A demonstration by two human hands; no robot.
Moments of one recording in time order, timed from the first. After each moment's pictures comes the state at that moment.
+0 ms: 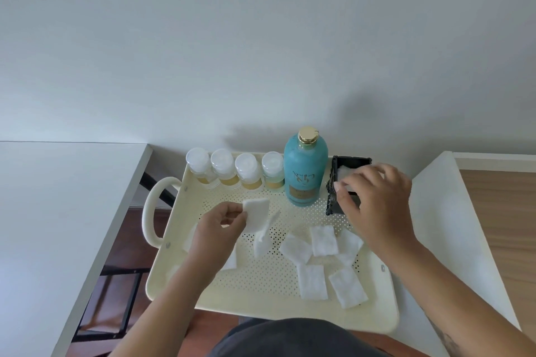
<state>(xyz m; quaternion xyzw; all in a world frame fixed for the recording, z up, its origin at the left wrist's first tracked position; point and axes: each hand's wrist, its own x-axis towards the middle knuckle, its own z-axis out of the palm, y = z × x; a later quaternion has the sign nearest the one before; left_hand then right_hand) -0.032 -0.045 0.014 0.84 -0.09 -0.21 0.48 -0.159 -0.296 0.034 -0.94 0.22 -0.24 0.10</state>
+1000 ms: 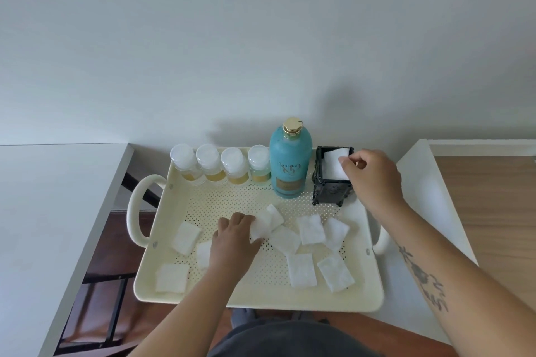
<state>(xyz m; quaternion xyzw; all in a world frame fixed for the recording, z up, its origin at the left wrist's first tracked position) -0.059 -0.068 -0.053 0.94 -0.28 -0.16 0.13 -0.149 -0.320 0.047 -0.84 0.42 -0.15 0.32</state>
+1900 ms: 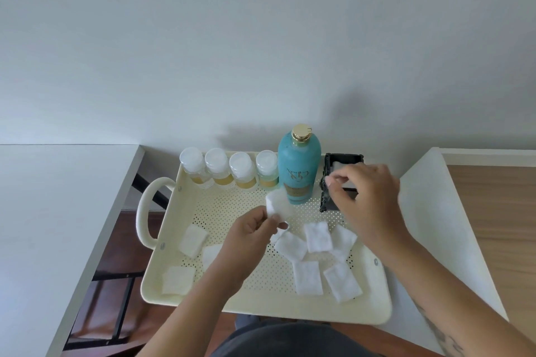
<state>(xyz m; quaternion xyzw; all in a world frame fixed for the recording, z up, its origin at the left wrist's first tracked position) -0.071 -0.082 0.031 0.77 -0.14 -0.34 0.53 -0.159 -0.287 0.053 -0.91 0.23 -0.26 0.22</state>
